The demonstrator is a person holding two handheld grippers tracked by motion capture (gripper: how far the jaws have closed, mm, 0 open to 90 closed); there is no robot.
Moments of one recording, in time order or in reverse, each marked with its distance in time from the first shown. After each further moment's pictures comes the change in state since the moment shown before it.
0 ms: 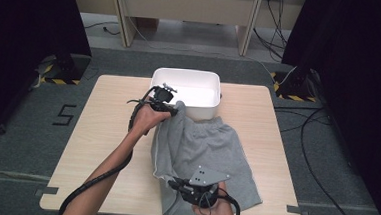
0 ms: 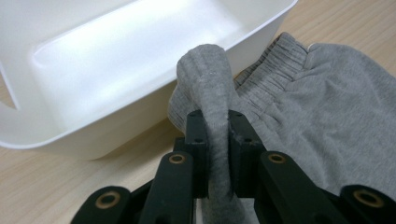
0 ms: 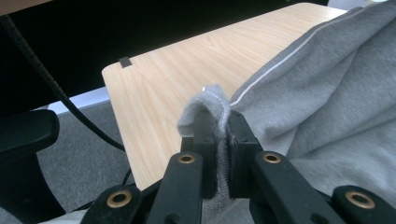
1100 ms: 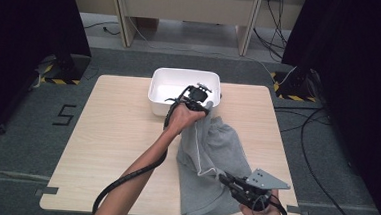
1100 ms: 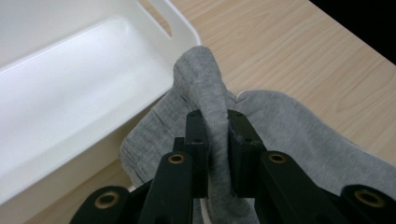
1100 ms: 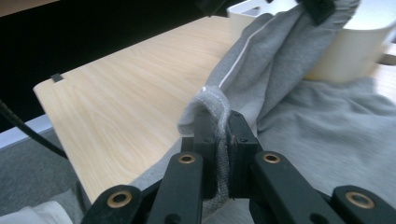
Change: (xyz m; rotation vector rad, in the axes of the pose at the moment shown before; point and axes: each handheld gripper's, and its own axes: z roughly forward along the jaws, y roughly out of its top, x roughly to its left) left arm -0.080 0.052 0.044 -0.006 -0.064 0.025; right arm -0.047 -0.035 -0.108 -0.079 -0.246 0.109
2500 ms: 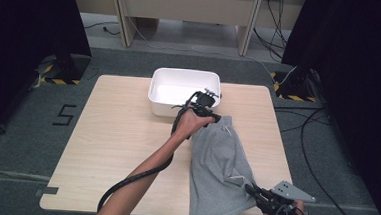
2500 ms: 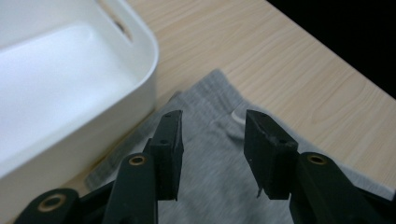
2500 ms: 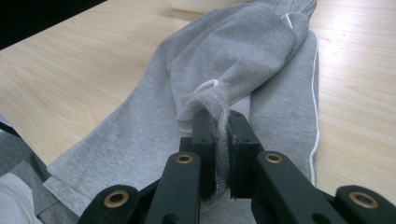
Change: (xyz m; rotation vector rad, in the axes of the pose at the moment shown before) left arm -0.005 -0.019 0.014 -0.056 -0.062 -0.027; right arm -0.037 -0.048 -0.041 0.092 -0.145 0.107
